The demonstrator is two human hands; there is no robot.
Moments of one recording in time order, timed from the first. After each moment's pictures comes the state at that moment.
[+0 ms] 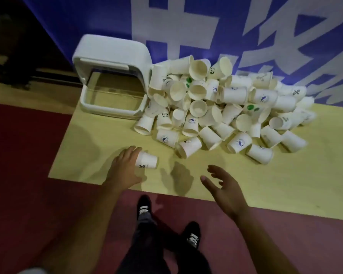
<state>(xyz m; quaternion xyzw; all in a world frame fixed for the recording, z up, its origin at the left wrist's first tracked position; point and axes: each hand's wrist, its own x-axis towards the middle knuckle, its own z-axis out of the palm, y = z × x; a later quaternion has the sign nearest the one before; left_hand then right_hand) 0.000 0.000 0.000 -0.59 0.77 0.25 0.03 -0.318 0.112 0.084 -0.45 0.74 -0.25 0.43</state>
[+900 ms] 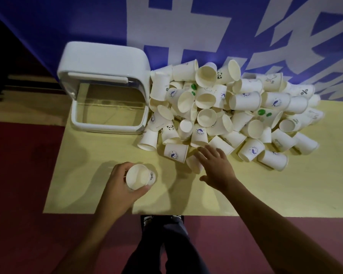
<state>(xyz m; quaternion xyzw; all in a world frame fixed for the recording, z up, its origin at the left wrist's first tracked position) 0.040 -0.027 0.012 -0.61 0.62 0.43 -0.24 -0.291 -0.027 0.012 -0.74 0.64 0.14 0.14</state>
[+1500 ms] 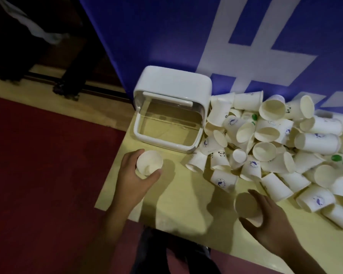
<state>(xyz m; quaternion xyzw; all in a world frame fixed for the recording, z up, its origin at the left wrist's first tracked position) 0.105 -0.084 0.064 -0.70 0.55 0.30 -0.35 -0.277 0.005 0.032 -0.67 0.68 -0.14 0.25</state>
